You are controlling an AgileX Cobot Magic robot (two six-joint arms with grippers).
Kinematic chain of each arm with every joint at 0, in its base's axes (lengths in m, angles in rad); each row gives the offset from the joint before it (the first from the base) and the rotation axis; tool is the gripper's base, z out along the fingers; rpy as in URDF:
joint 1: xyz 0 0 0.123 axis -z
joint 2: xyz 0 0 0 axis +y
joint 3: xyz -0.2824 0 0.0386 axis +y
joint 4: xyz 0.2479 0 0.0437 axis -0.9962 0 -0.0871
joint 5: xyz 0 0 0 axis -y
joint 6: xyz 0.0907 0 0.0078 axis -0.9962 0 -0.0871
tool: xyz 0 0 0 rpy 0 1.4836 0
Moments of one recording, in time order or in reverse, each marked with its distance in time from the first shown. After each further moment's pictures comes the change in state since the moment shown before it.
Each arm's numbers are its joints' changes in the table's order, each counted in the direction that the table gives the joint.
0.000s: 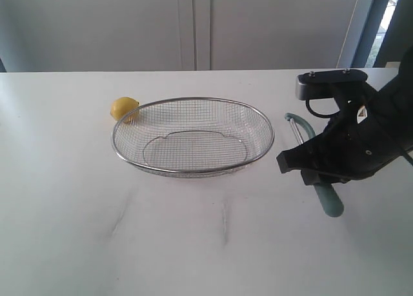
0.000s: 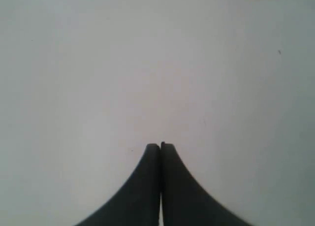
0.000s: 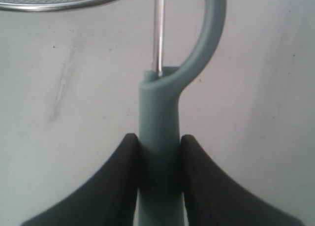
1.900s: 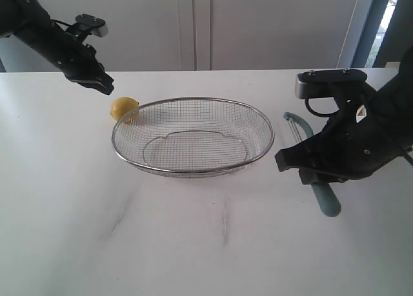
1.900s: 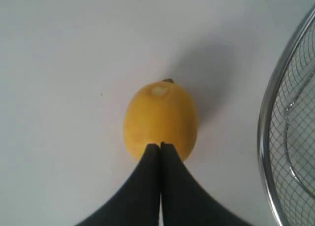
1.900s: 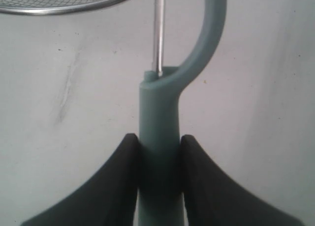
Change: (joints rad) left arm 0.159 1.004 -1.246 0.333 -0.442 -0.538; right arm -0.001 0.000 0.000 -0.019 0.007 0.000
